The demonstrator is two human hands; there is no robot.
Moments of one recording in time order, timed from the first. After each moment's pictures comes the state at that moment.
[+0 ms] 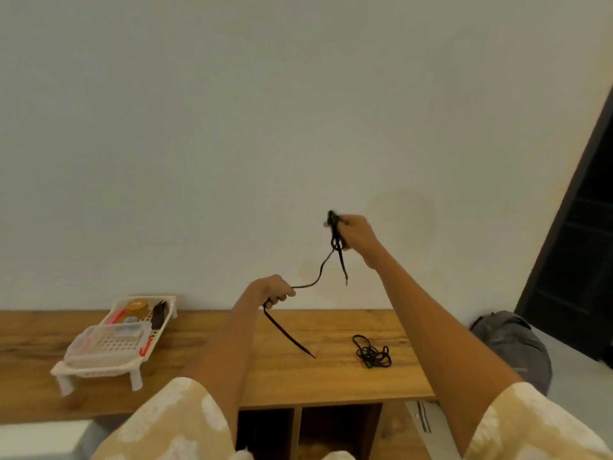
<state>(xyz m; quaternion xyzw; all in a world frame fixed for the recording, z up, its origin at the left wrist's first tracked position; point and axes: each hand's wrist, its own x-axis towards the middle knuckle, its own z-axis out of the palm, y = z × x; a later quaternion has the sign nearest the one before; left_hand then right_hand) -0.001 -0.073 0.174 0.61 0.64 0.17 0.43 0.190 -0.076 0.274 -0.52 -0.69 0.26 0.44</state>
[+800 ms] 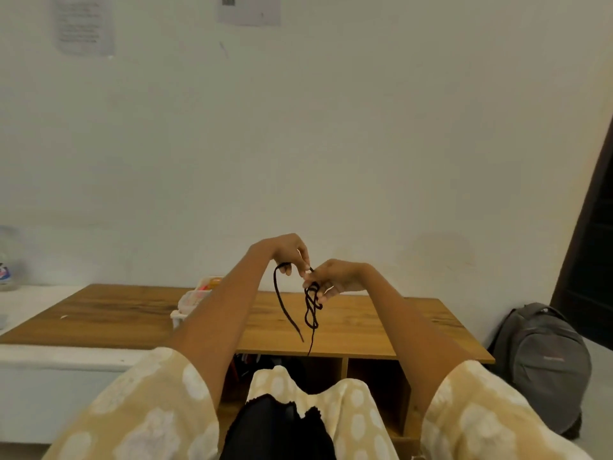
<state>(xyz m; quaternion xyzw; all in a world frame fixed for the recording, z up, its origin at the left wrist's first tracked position) -0.079 -0.272 0.247 0.76 0.59 0.14 0.24 0.093 -0.258 0.209 -0.40 -0.73 0.54 0.09</state>
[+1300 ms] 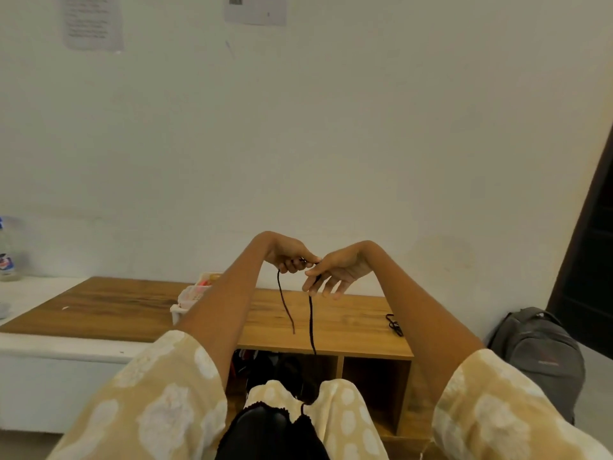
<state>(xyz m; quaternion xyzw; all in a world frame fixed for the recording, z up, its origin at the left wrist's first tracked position) -0.071 -0.288 0.255 0.71 0.57 0.05 0.41 0.099 -0.277 0.253 -0.40 -0.74 0.53 -0.09</state>
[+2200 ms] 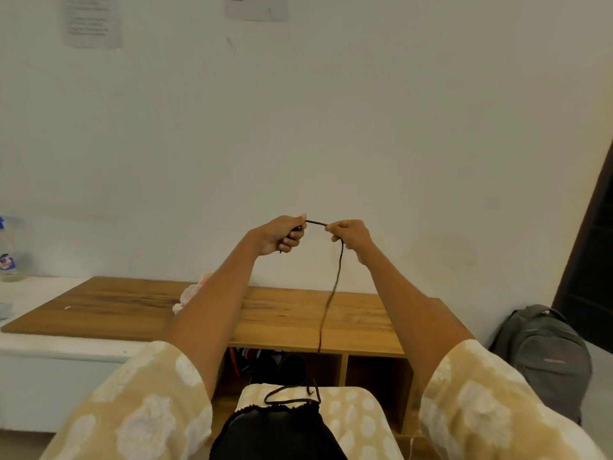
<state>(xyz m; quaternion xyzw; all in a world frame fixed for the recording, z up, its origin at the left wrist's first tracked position) -0.093 -0.285 0.253 0.62 0.47 0.41 0.48 0.096 -0.234 0.235 -0.46 -0.69 0.33 0.45</state>
